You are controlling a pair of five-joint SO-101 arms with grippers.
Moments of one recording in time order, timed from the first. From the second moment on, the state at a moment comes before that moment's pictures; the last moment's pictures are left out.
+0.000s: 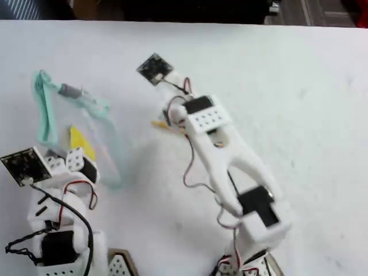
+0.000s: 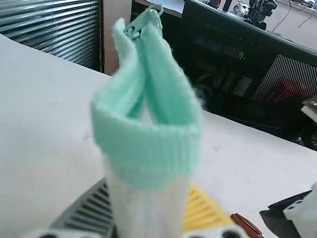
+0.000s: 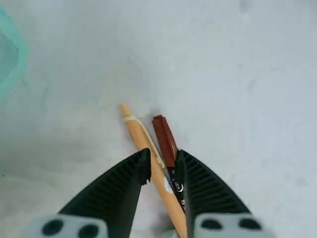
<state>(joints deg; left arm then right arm) -13.2 -103.5 79.7 46.8 17.3 -26.5 13.1 4.5 51.2 24.5</state>
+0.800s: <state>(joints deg) -13.2 -103.5 79.7 46.8 17.3 -25.4 41.5 -23.6 62.1 24.5</state>
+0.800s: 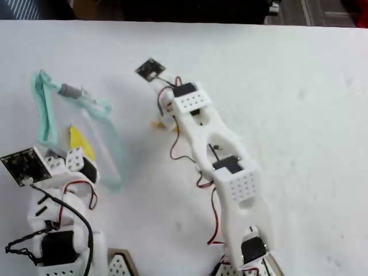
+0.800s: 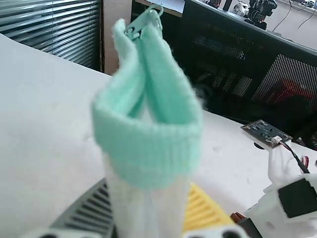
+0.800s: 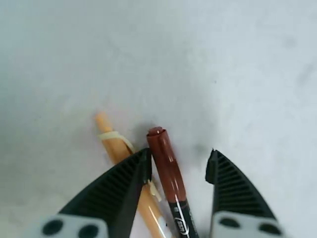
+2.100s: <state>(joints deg) 14.9 -103.5 75.6 49.7 5.2 -17.7 16.1 -36.1 84.7 24.5</state>
